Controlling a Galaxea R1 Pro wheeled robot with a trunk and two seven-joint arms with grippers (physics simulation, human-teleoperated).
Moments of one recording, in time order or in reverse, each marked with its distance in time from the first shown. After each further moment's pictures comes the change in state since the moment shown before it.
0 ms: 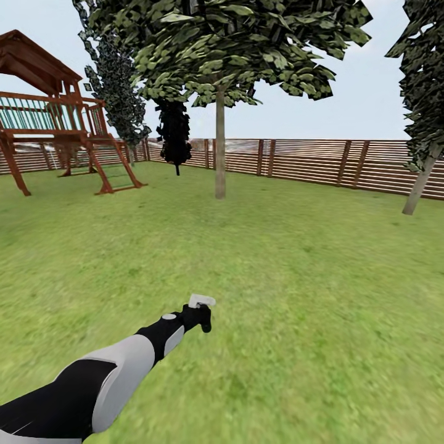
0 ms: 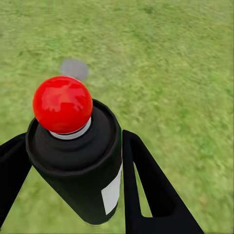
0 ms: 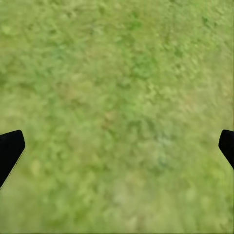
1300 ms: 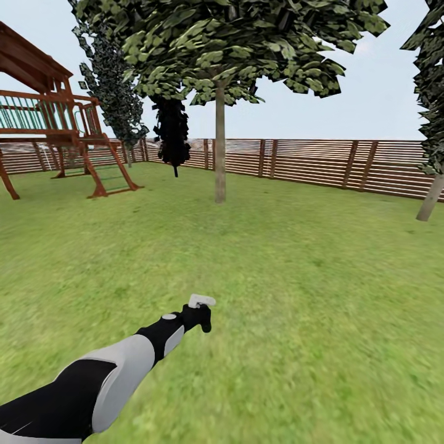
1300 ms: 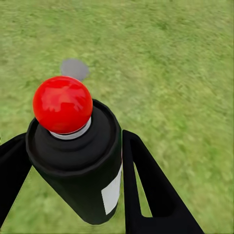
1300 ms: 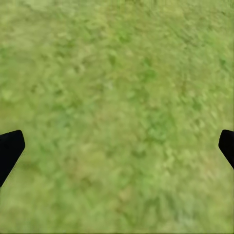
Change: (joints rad) left arm 0.000 0.000 0.000 0.000 0.000 0.000 0.000; right arm 0.000 0.000 0.000 0.000 0.000 0.000 0.000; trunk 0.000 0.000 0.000
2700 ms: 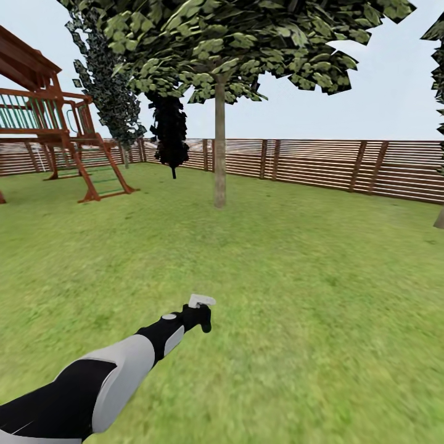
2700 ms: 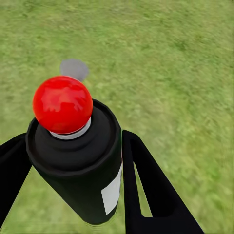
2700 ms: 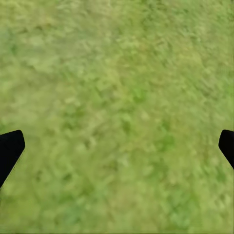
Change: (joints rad) left arm 0.000 0.000 0.000 0.000 0.000 0.000 0.001; right arm 0.000 0.000 0.000 0.000 0.000 0.000 0.000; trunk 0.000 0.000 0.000
